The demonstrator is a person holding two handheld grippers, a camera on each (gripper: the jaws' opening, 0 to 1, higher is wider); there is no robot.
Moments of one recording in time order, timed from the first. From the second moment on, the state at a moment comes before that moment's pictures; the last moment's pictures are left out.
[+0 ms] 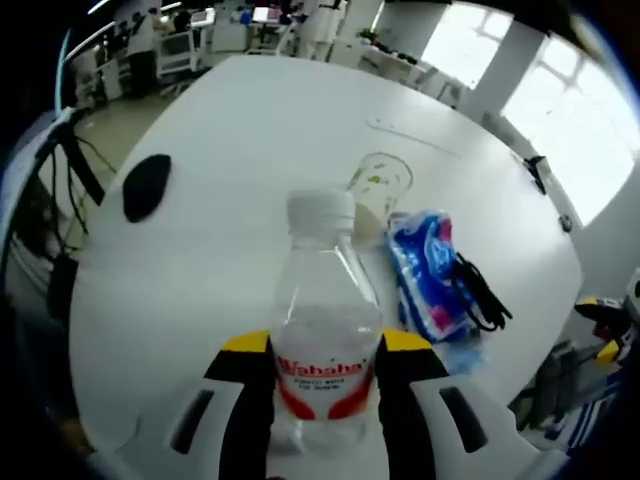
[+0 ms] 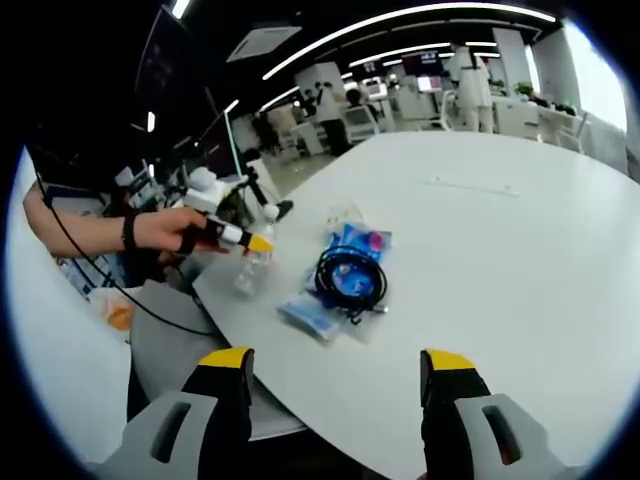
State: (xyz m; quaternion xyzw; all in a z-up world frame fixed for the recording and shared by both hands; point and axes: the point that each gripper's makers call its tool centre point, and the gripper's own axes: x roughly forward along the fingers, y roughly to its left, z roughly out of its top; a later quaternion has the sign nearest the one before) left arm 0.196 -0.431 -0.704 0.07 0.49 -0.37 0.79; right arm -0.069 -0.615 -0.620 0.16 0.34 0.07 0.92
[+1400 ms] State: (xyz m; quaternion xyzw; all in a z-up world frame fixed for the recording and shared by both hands) left arm 0.138 -0.388 -0.683 0.12 0.41 -0.41 0.80; right arm -0.066 -0.602 -0.627 0.16 0.35 0.09 0.92
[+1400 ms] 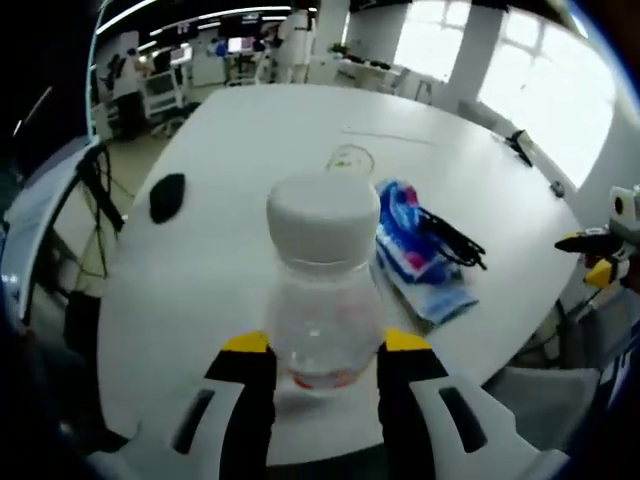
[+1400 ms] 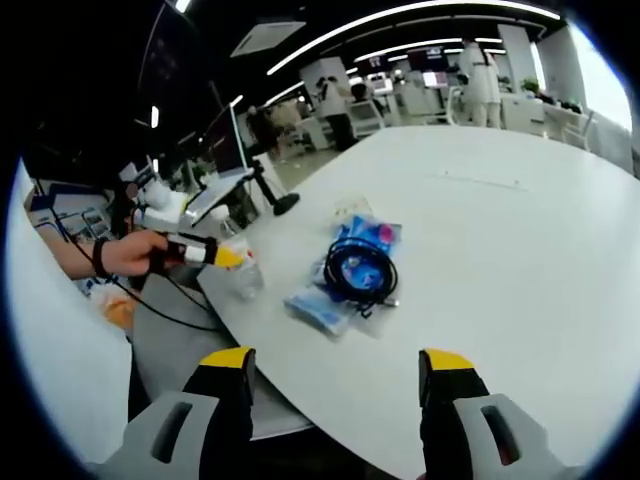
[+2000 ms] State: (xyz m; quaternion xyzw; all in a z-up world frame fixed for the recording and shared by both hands) left arm 0.129 -0.383 -0.693 0.17 0.38 -0.43 0.80; right arm -0.068 -0.601 -0.632 0.16 0.36 0.09 0.92
